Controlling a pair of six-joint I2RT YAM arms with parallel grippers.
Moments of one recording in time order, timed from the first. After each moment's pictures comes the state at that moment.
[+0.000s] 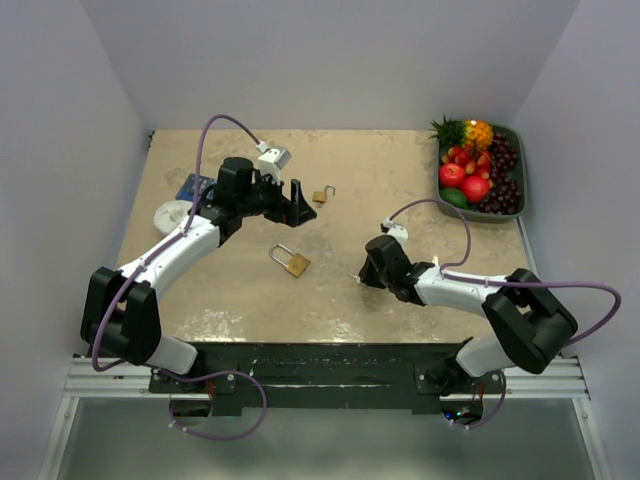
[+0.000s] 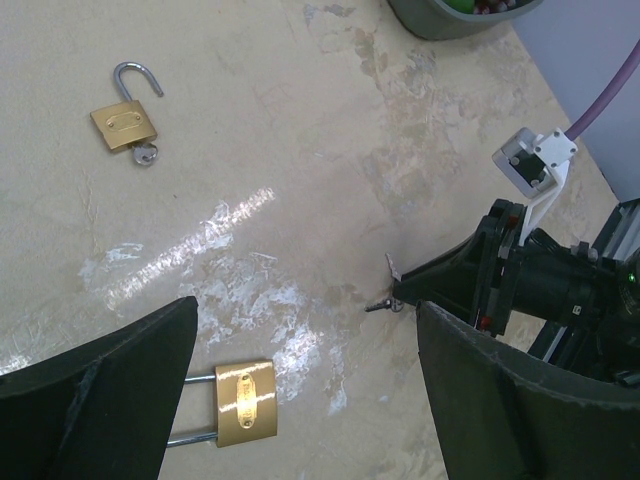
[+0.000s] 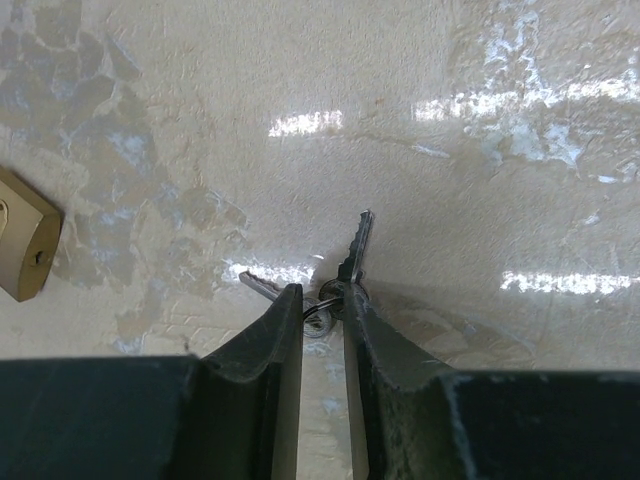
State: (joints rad) left arm -0.39 1.47 1.07 -0.09 0.49 -0.25; right arm 0.70 1.44 0.59 0.01 0.27 0.82
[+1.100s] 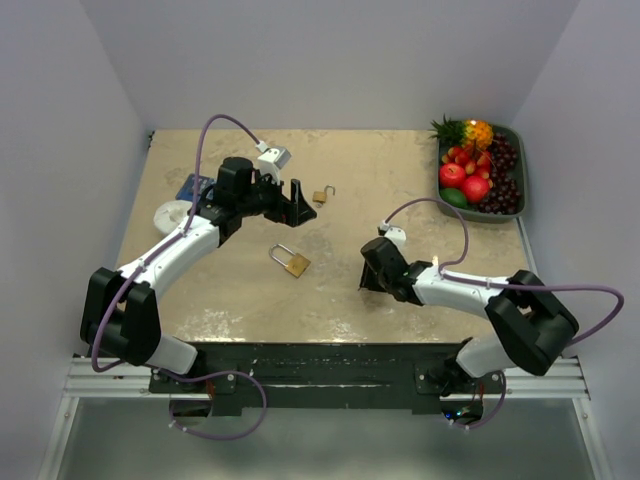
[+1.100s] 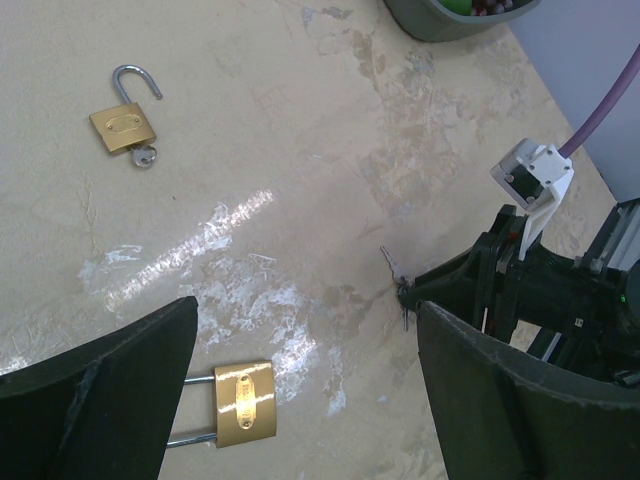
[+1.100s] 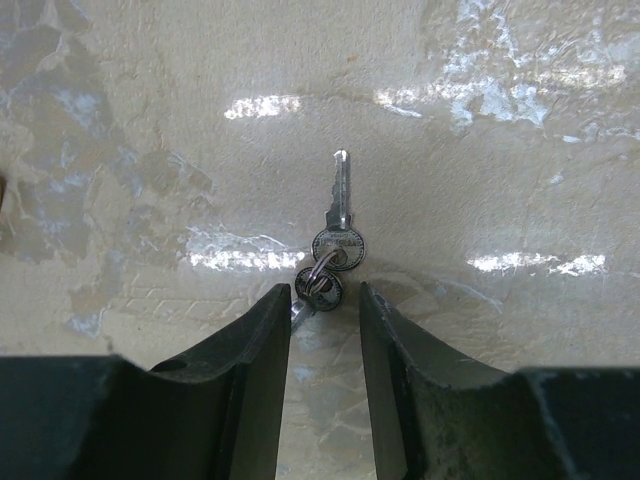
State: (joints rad) left arm -0.39 1.46 1.07 -0.09 0.50 -0.25; right arm 0.74 1.43 0.62 -0.12 0.32 0.80
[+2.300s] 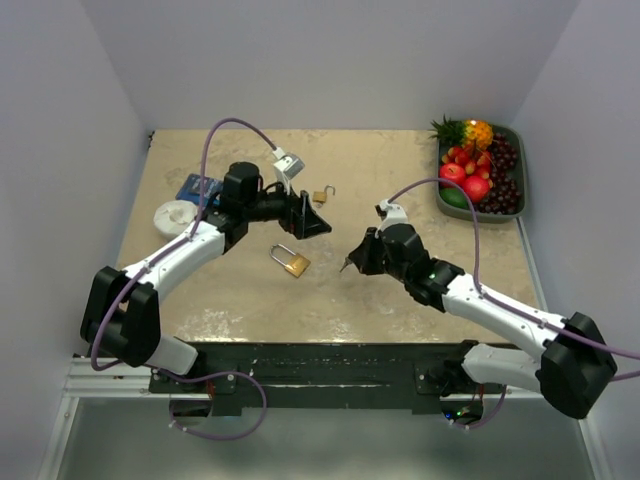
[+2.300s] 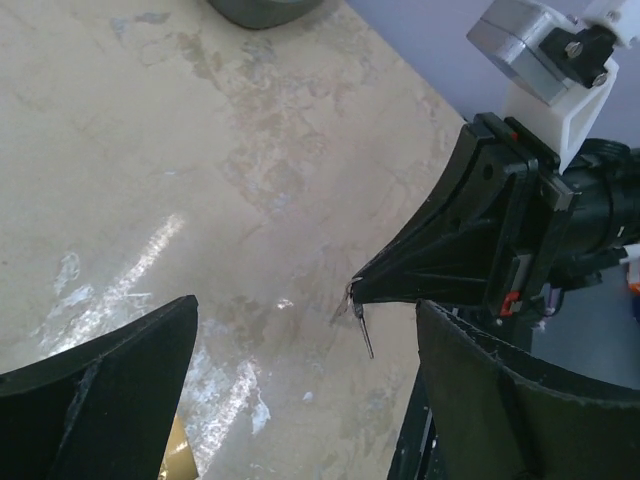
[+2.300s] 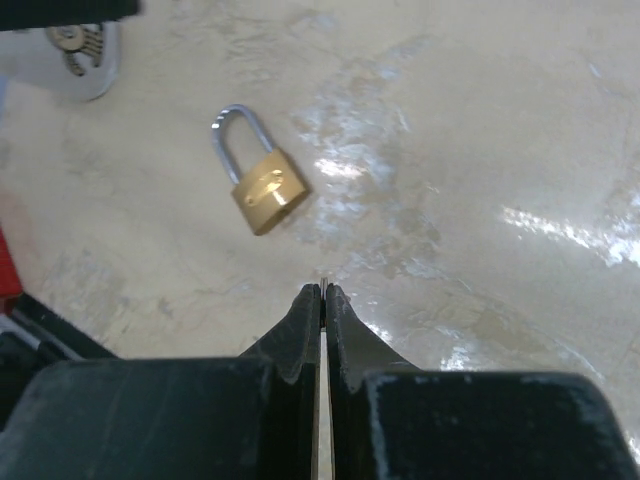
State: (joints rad) left arm -0.44 1.46 1.02 0.05 0.73 -0.26; right arm 0.74 1.15 0.67 -0.07 0.13 0.65
